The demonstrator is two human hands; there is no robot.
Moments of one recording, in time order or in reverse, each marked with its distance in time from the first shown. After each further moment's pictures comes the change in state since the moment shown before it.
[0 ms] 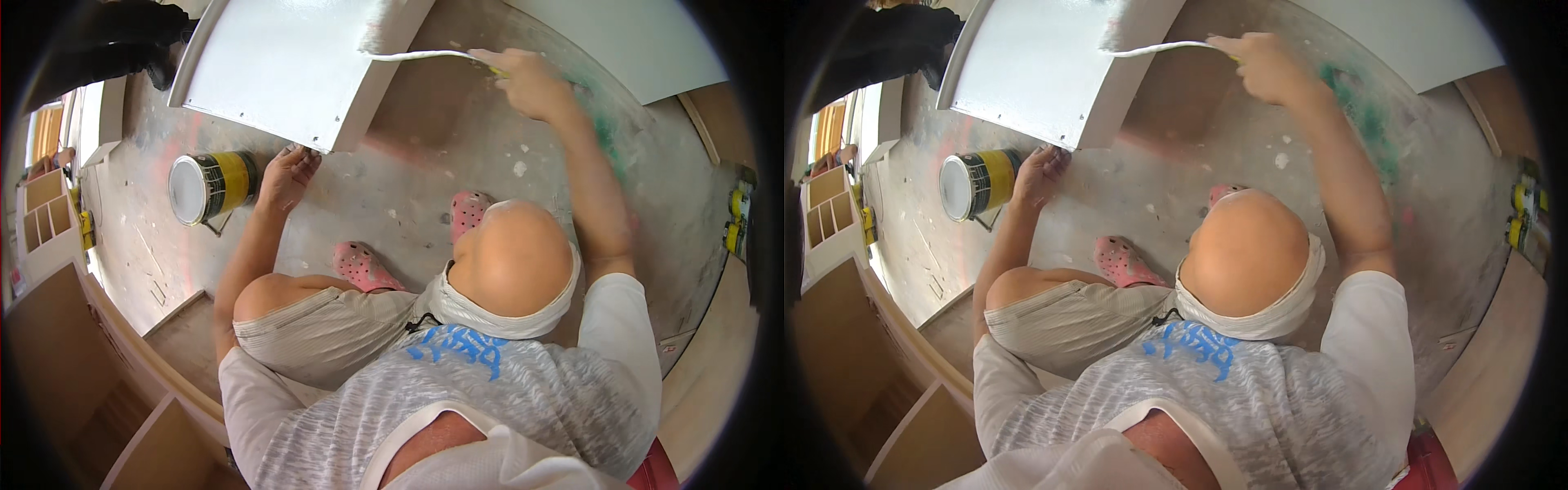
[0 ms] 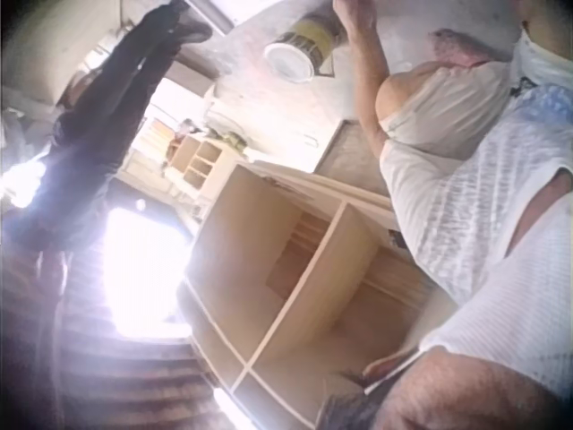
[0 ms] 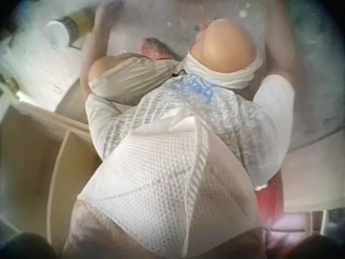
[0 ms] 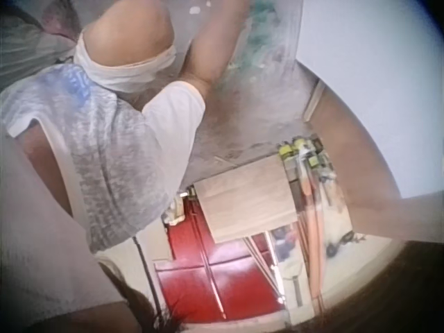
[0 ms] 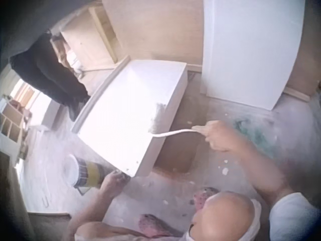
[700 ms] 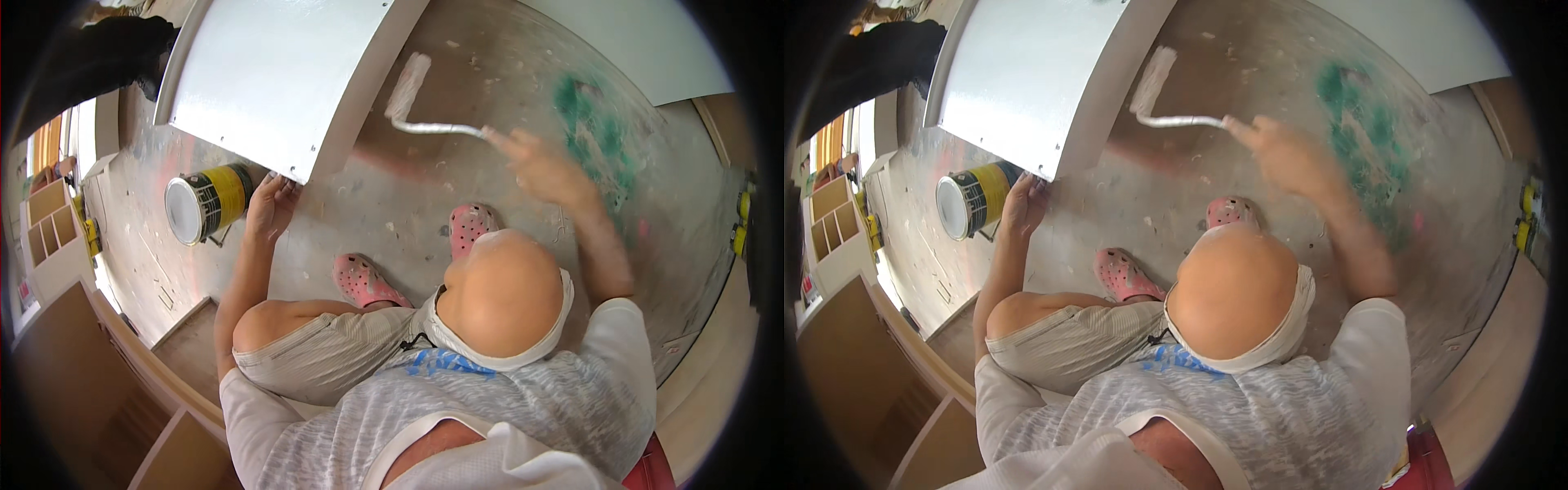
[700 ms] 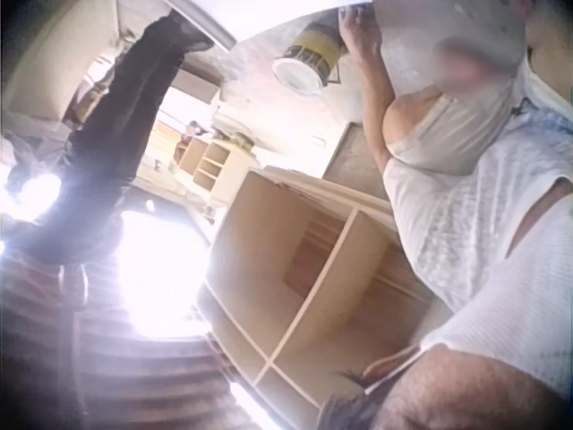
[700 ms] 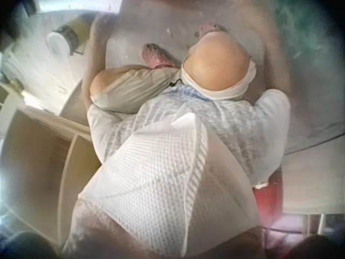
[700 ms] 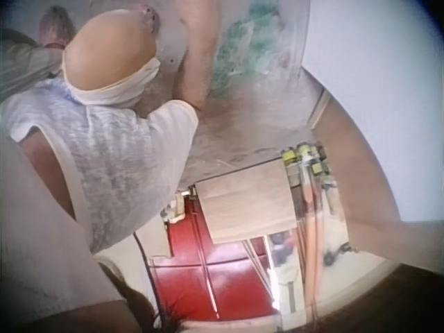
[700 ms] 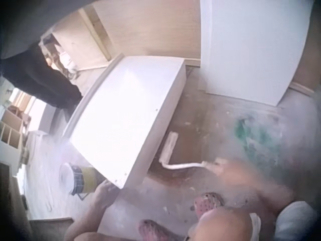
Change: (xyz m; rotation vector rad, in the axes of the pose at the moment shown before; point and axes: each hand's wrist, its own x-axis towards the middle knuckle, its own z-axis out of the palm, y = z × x) left_hand -0.007 0.005 -0.007 0.008 0.085 0.004; right_hand -0.056 0.044 0.065 0.038 -0.198 -0.105
